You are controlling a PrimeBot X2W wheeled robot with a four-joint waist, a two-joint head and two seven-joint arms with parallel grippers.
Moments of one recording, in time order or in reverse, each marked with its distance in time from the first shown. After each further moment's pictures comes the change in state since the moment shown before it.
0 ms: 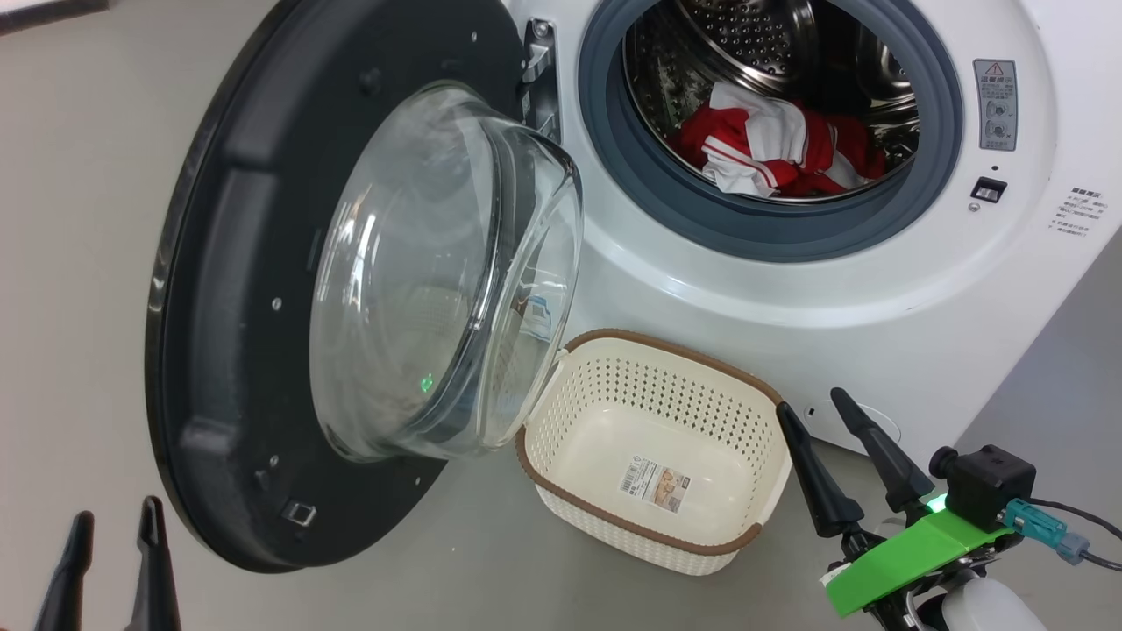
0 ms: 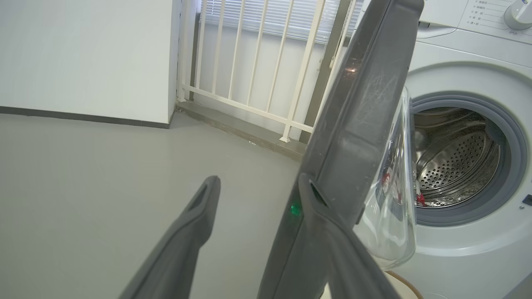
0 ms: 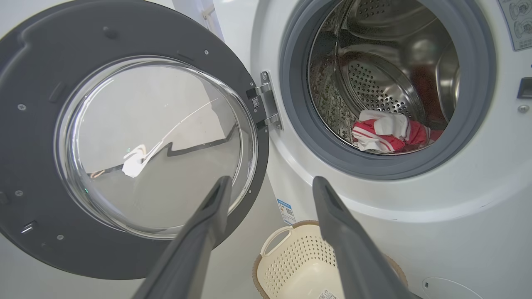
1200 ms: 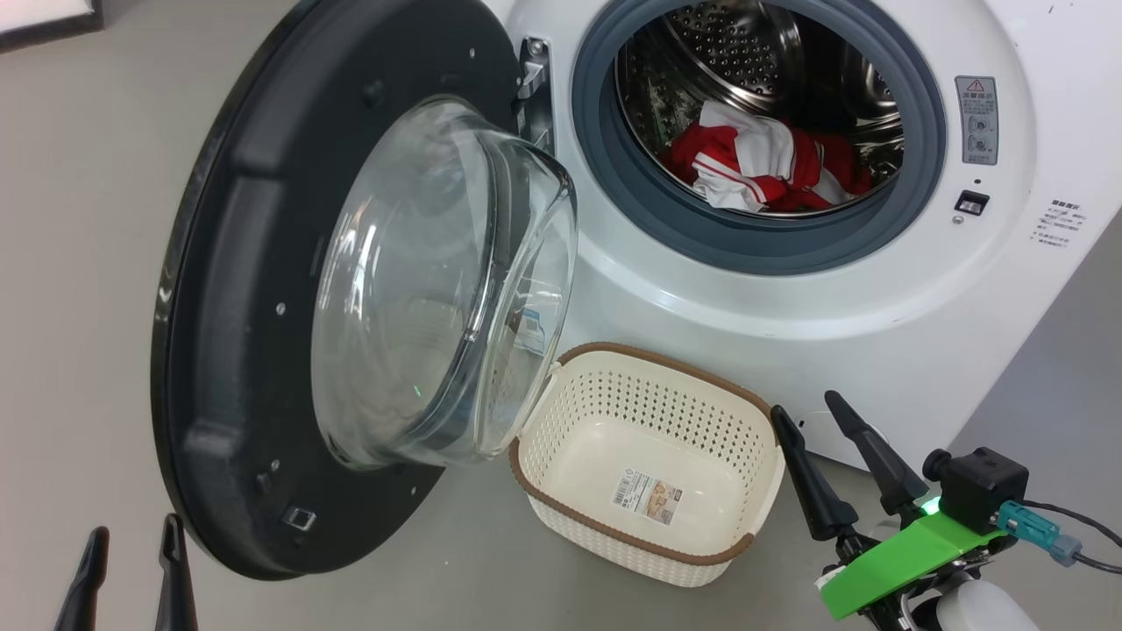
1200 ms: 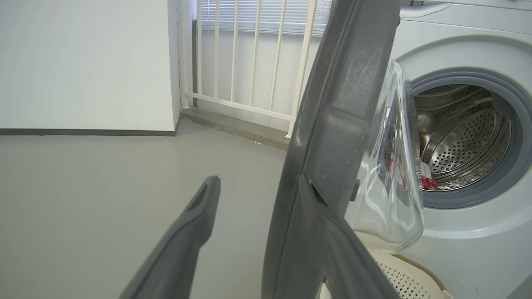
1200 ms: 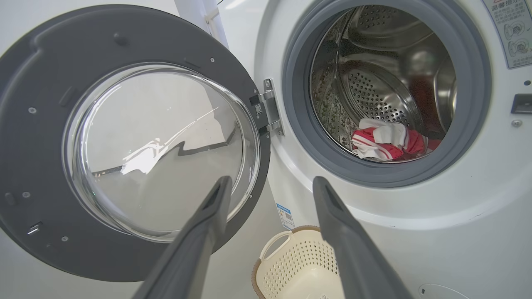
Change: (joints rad) left arm 0.020 -0.020 -0.021 0.018 0.137 0.035 -0.047; right arm 0.001 0.007 0.005 0.003 -0.007 0.000 0.000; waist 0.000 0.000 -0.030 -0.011
